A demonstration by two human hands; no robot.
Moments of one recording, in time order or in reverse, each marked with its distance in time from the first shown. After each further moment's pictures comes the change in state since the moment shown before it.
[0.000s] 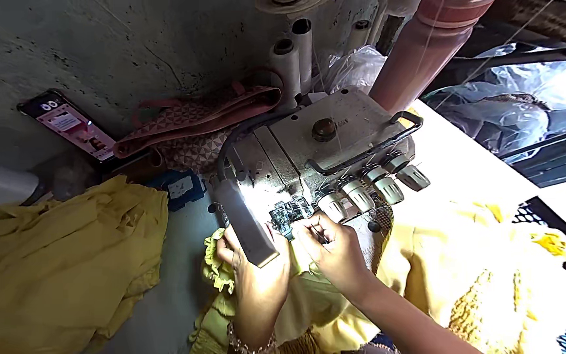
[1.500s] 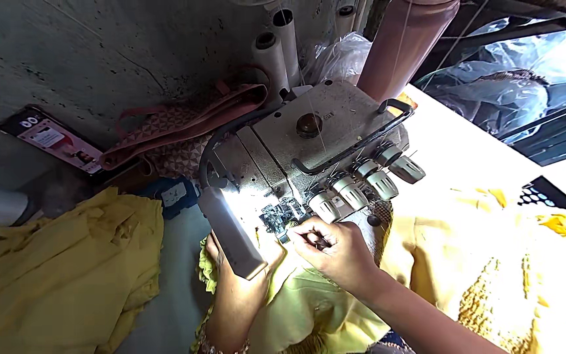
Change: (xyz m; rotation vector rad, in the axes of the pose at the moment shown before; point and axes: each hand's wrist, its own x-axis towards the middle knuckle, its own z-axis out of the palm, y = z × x) left_hand 0.016 -0.037 -0.010 0.068 -0.030 0.219; right_hand 0.001 0.007 -0.009 -0.036 -0.040 -0.101
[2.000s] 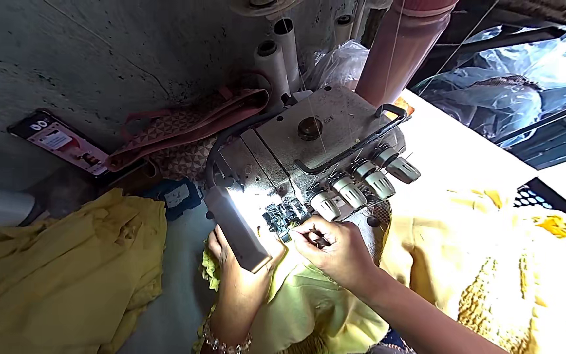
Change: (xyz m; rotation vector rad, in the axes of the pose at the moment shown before) left_hand 0.002 -0.004 0.003 -0.049 -0.044 -0.059; right_hand 0.001 -0.001 0.001 -0.042 0.016 -0.011
